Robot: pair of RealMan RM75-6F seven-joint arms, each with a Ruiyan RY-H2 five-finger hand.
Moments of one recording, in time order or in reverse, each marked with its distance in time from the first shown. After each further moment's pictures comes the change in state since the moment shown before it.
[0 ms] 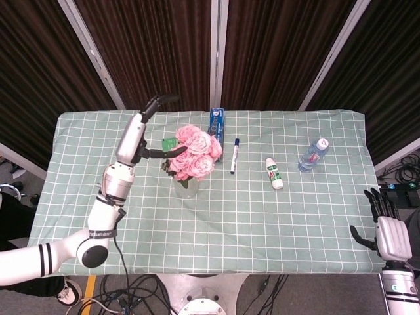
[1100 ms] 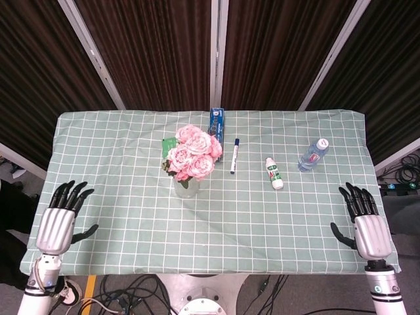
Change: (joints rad) left arm 0.599 0.030 0.596 0.134 0.424 0.430 0.547; right arm 0.033 -0.076 -0.030 0.033 -0.194 0.123 -0.094
